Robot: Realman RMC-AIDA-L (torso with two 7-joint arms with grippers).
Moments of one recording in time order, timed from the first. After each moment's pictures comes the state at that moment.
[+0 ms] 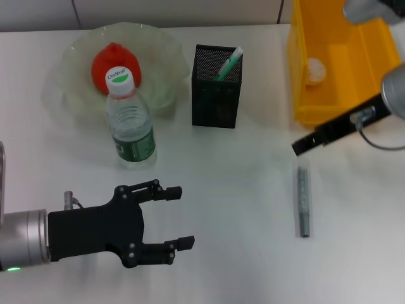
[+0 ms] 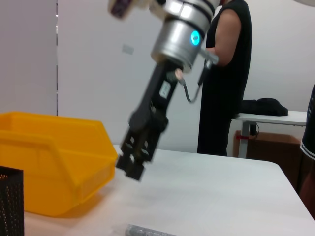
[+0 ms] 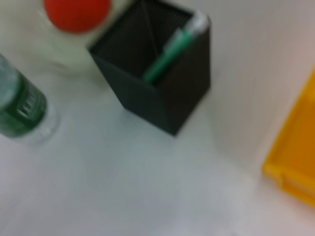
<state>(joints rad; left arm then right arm) -0.33 -2.07 1.06 0.50 1.70 1.64 -0.88 0.55 2.09 -1.36 -1.48 -2.60 -1.58 2.88</state>
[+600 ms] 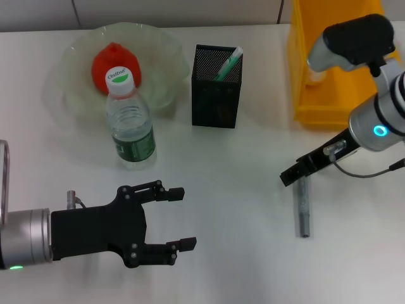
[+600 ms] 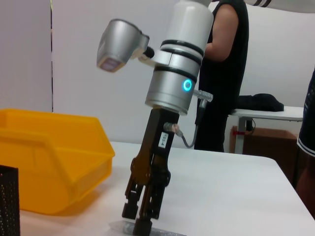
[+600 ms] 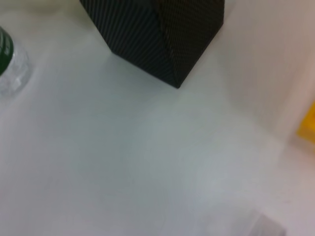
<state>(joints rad) -0.34 -2.07 1.06 0.49 1.71 1.63 -0.88 0.60 2.09 -1.49 -1.21 -2.60 -1.41 2.89</state>
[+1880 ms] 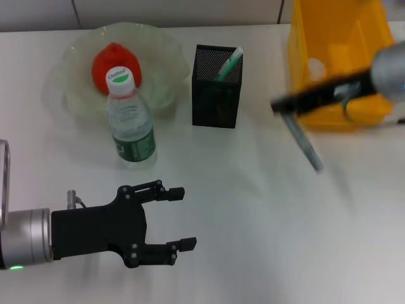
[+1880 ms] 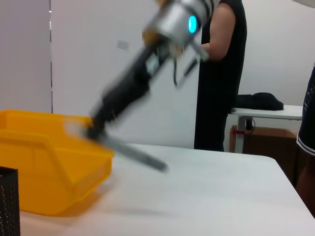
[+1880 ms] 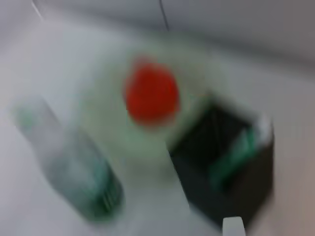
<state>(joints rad) -0.34 -2.07 1.06 0.49 1.71 1.63 -0.87 0.45 2.09 -1.35 -1.56 -2.34 -1.39 2.70</state>
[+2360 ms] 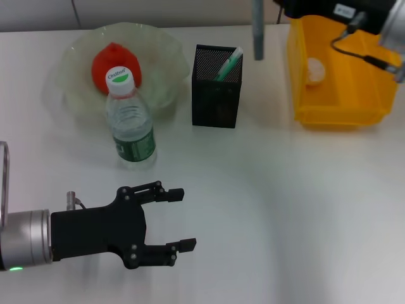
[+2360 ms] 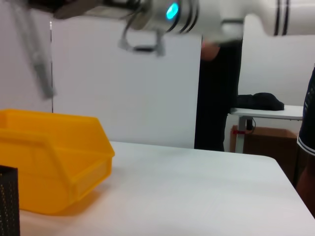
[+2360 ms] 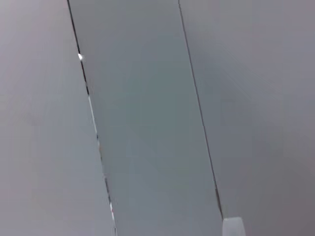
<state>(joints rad) -0.34 -2.07 1.06 0.49 1.71 1.63 -0.87 0.44 2.09 -1.28 -1.02 -1.29 -1.05 1.58</state>
